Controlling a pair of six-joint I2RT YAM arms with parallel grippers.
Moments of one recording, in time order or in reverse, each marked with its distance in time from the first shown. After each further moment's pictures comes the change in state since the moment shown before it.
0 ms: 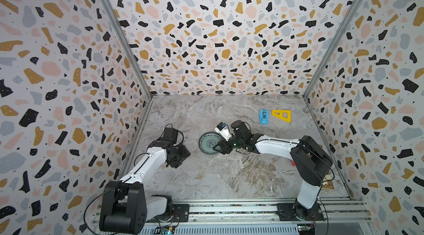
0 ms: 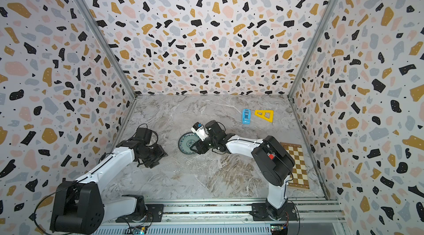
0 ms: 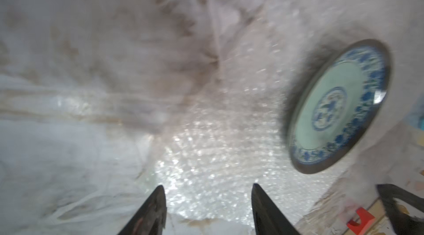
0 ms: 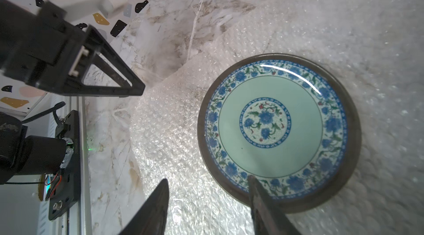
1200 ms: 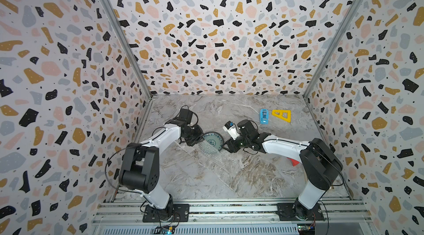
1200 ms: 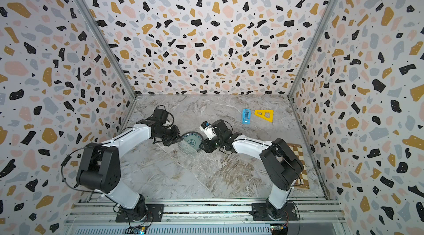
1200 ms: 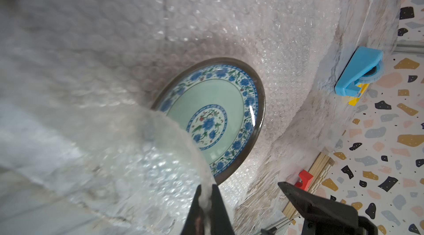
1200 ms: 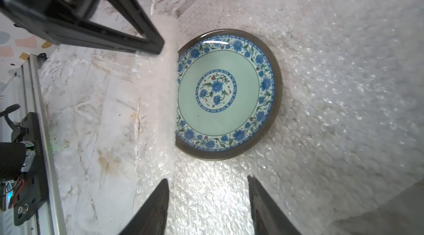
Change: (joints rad) left arm -0.173 0.437 0.454 0.151 0.201 -0.009; right arm -0.056 -0.095 -0.048 -0.123 0.116 -0.035
